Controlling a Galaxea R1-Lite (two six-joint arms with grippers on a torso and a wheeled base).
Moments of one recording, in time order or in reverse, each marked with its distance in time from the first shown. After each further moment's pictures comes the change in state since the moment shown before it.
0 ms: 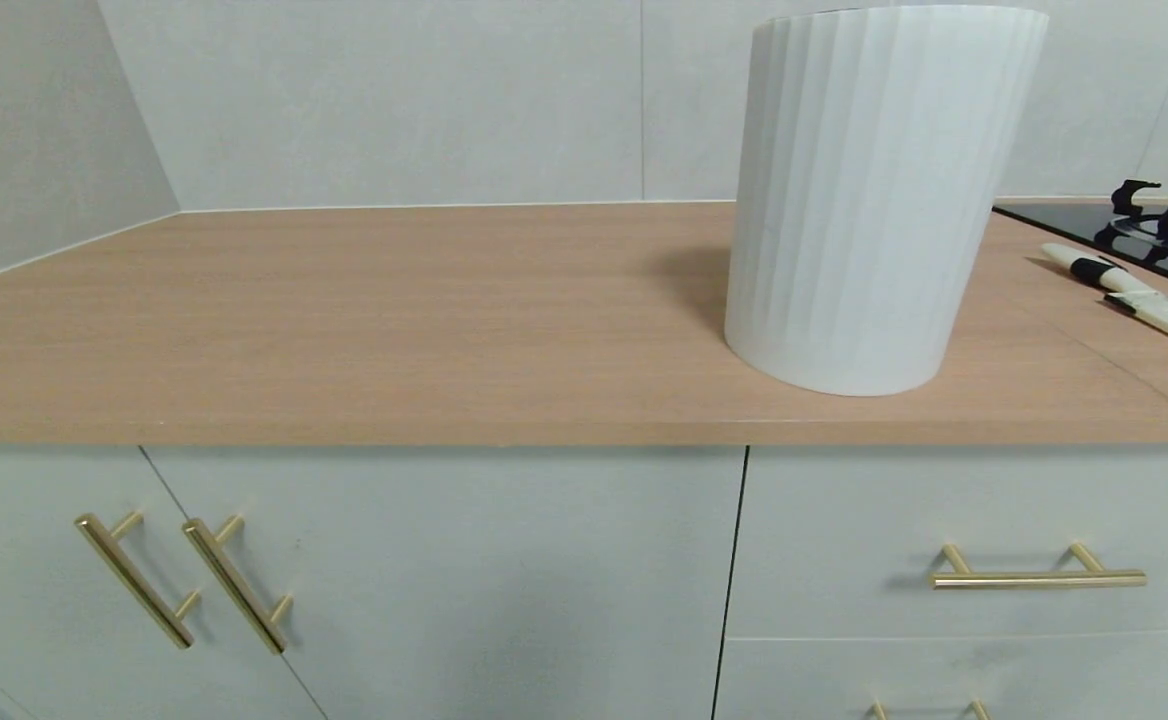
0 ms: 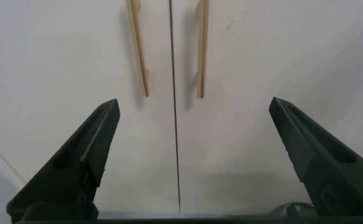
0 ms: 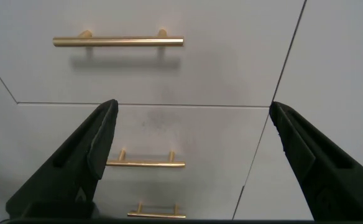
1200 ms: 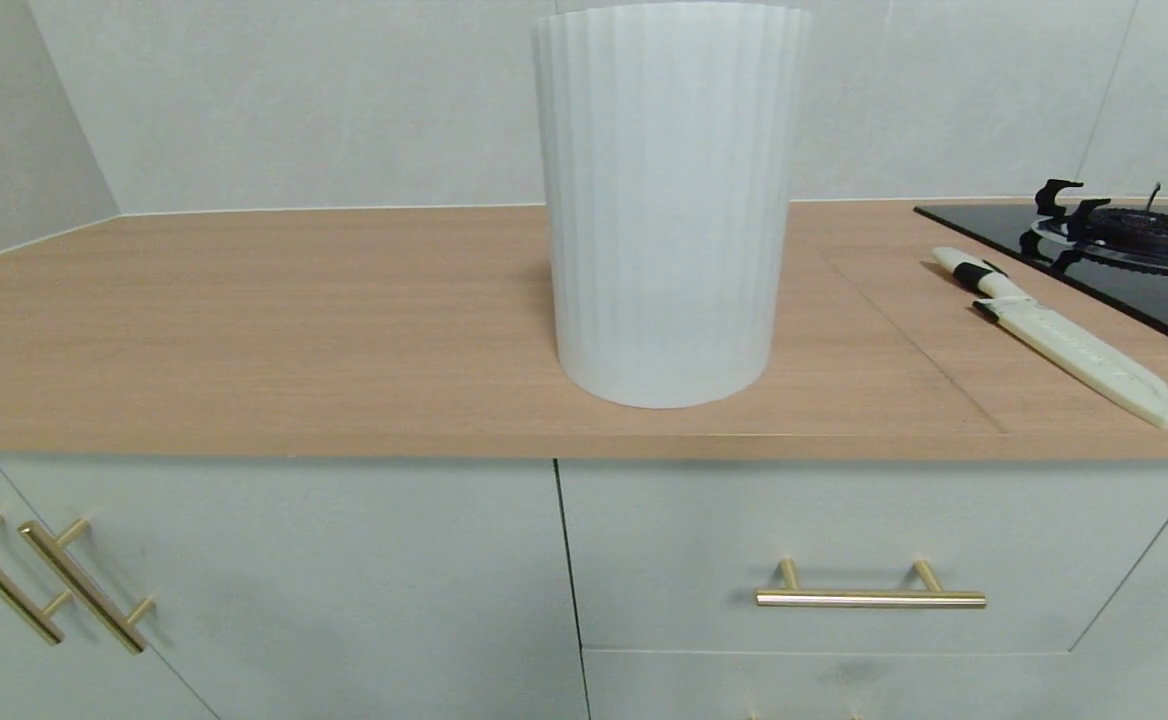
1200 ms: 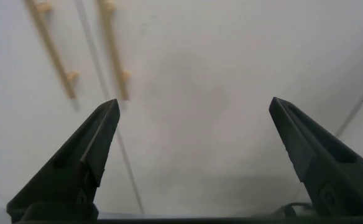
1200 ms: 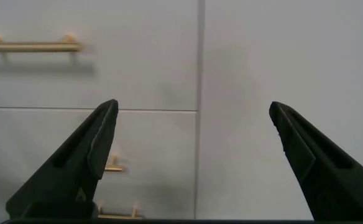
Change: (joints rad) left arm 0.000 0.000 0.000 0.001 0.002 -0.003; right arm 0.000 0.000 0.000 0.000 -0.002 0.006
